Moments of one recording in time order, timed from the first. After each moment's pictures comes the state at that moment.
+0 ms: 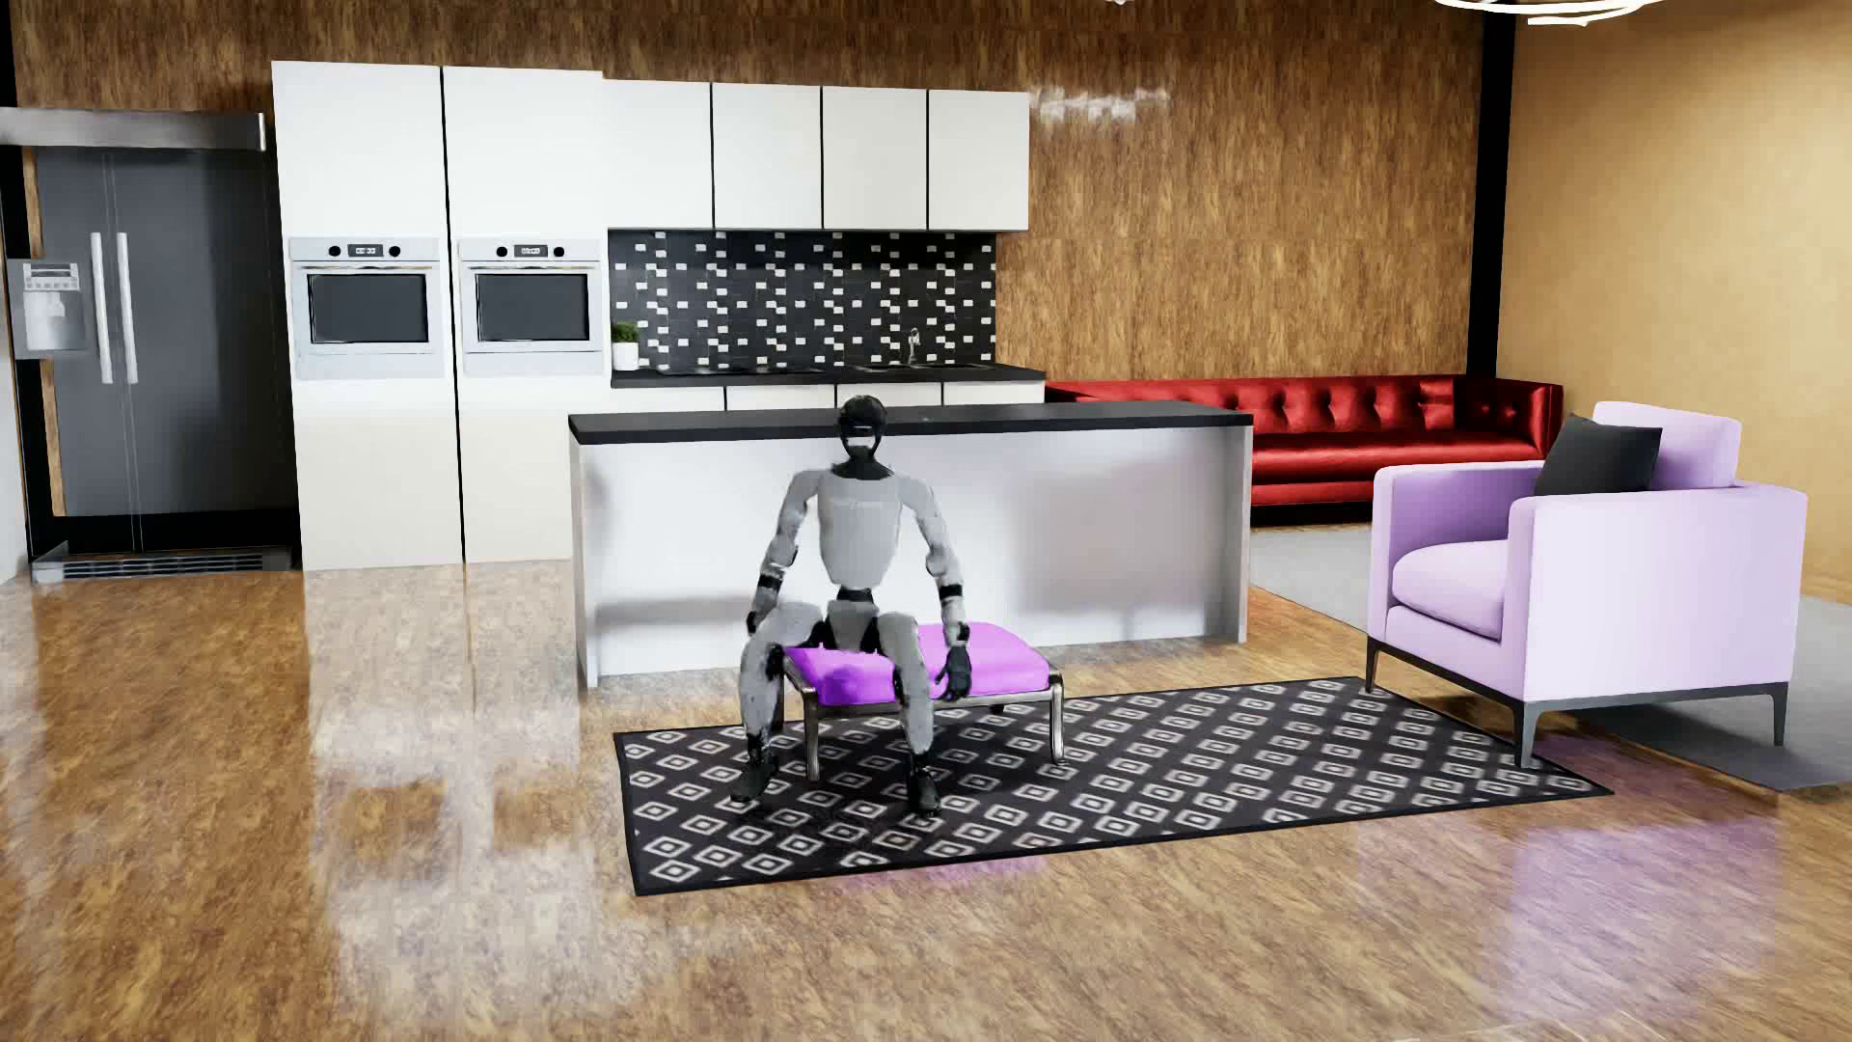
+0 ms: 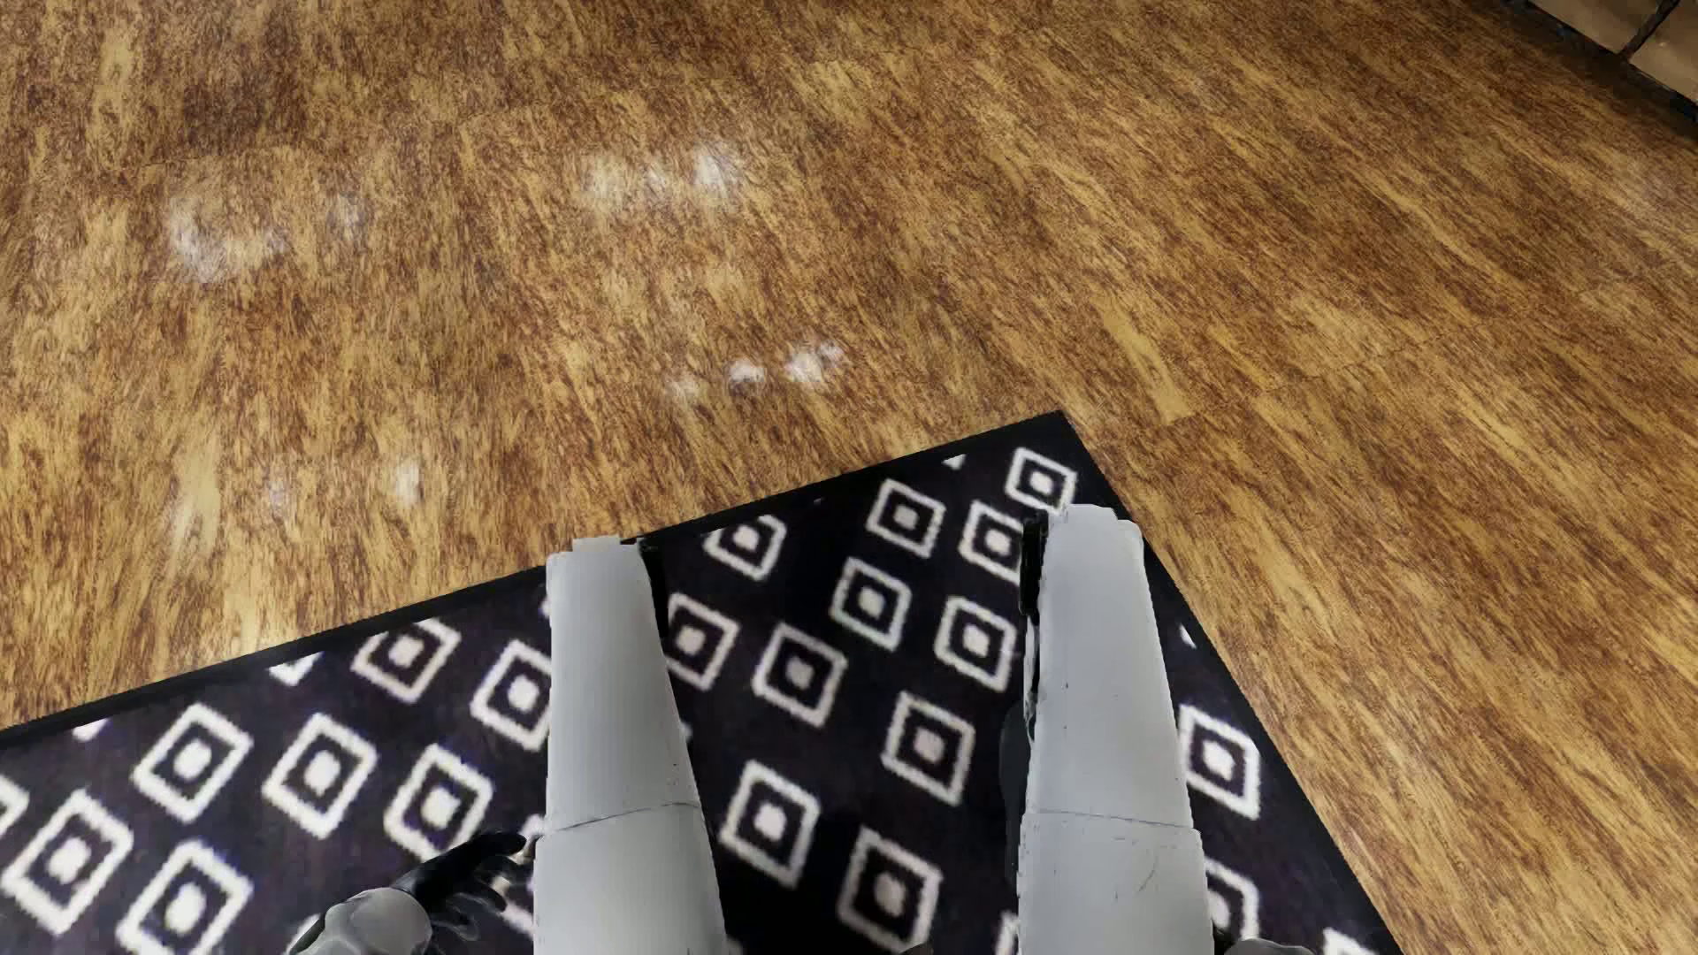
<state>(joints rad) -1.02 -1.10 0.00 0.23 -0.13 -0.01 -0.20 0.12 0.62 1.98 1.96 -0.19 -0.19 -0.37 -0.23 0.48 -0.29 -0.14 0.16 -0.34 0.33 1.12 1.23 0.17 -0.32 0.00 -0.08 -0.14 0.23</state>
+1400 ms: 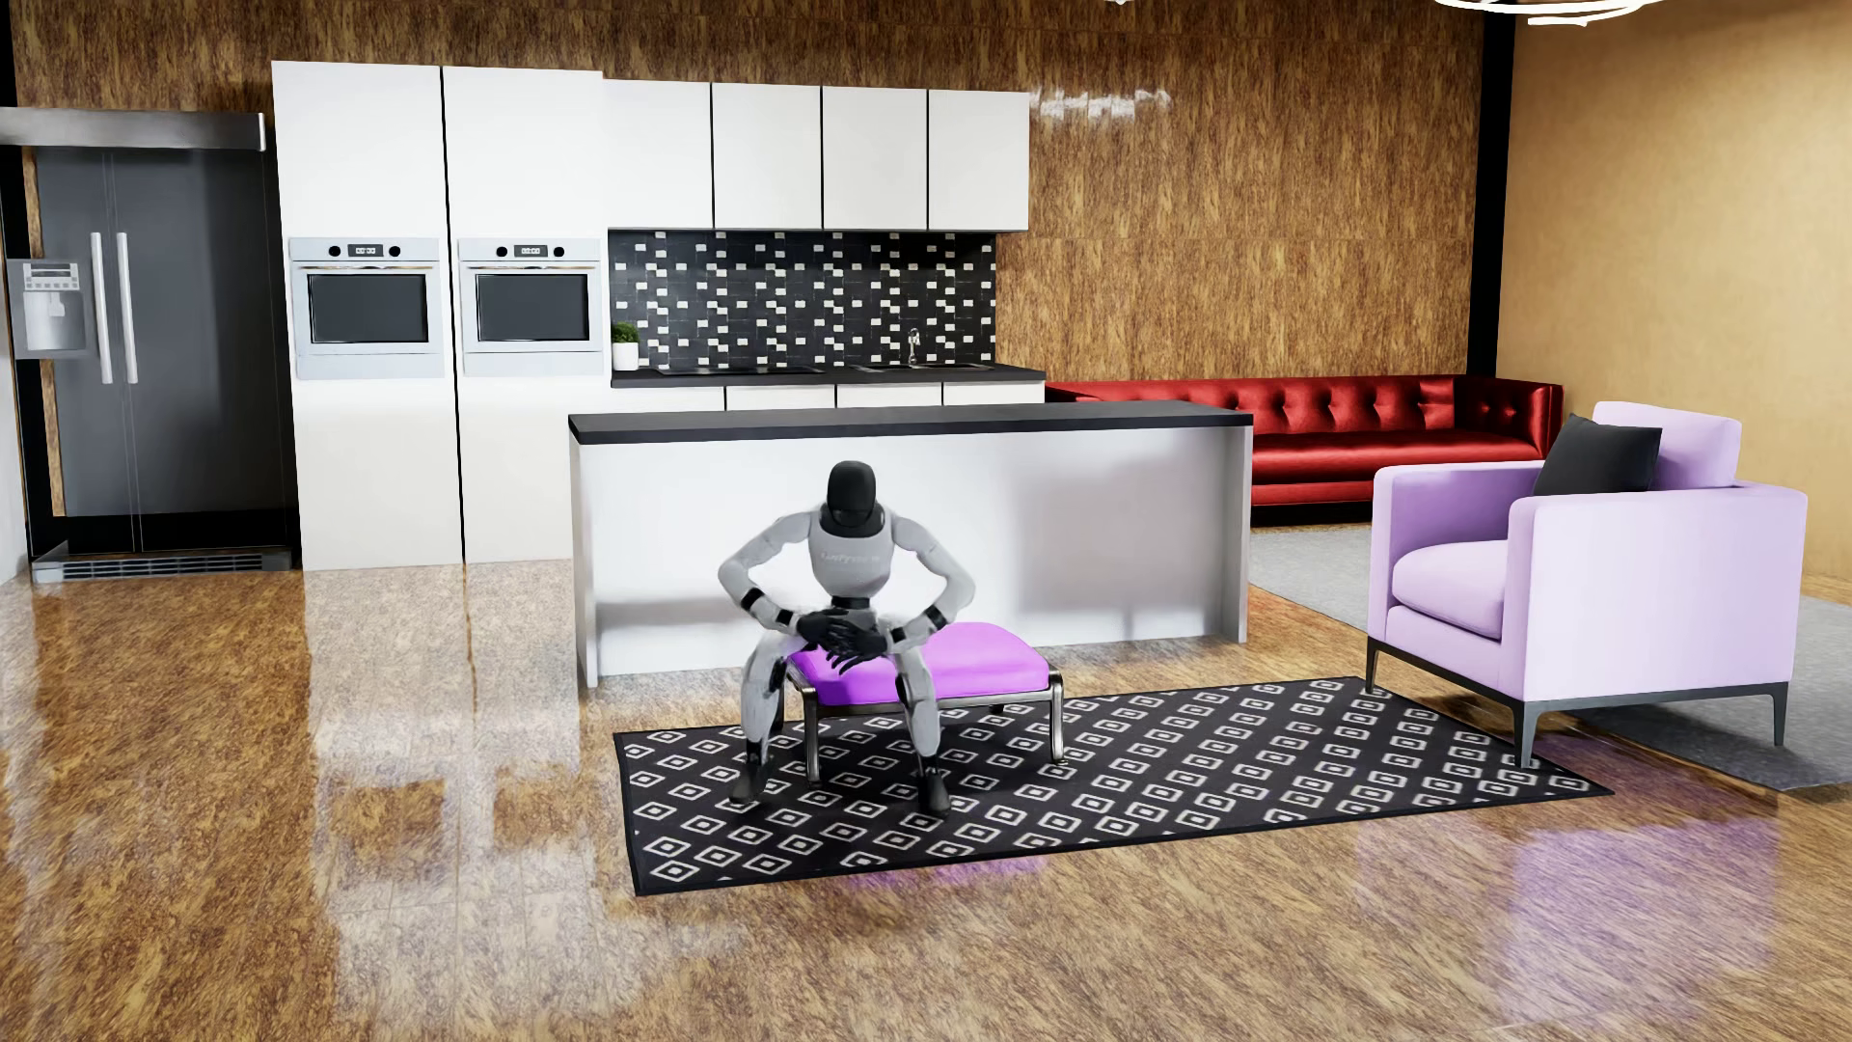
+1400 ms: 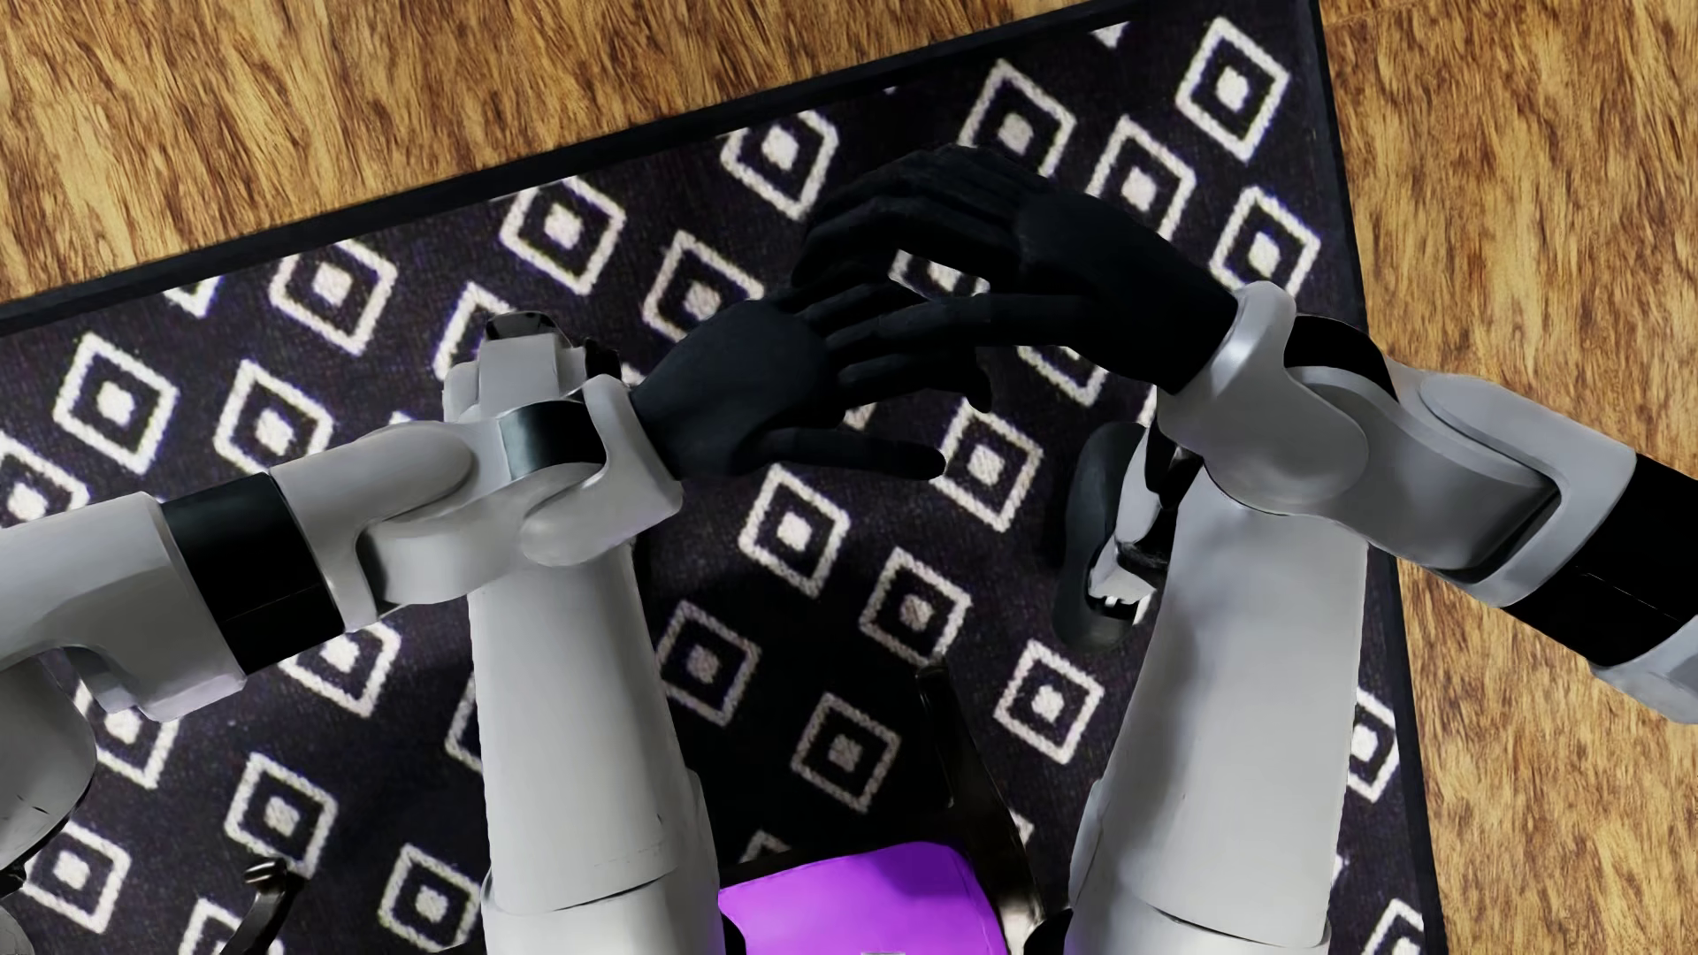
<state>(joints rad) -1.45 -1.50 0.01 0.14 -0.17 0.01 -0.26 0.17 0.88 1.97 1.99 -1.14 -1.04 -0.41 -0.35 1.00 -1.02 -0.18 0.23 -1.27 0.96 -0.05 -0.14 0.22 0.04 -0.30 -0.38 0.48 -0.27</state>
